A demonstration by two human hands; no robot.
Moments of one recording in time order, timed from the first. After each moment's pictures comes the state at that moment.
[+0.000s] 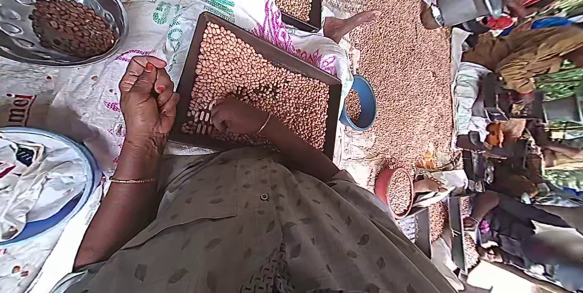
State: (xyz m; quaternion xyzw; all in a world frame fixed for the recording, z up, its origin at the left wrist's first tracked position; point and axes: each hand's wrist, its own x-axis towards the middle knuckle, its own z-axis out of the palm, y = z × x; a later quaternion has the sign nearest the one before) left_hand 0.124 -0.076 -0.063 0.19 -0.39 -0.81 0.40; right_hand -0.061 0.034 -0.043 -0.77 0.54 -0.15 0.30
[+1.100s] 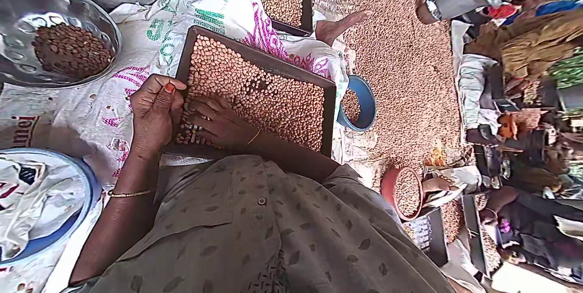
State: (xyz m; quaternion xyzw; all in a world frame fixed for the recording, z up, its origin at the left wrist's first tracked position) left_hand 0.111 -0.079 -0.067 0.15 -0.57 -0.72 0.37; right_hand -0.047 0.036 -0.086 -0.78 0.59 -0.19 0.03
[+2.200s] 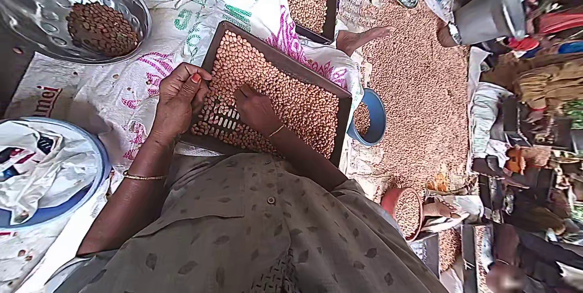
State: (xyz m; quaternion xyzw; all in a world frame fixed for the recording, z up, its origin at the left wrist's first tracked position) left_hand 0.104 -0.080 -0.055 0.15 -0.57 -0.72 0.36; right_hand -0.070 0.035 -0.064 -0.67 0.74 -0.09 -0.01
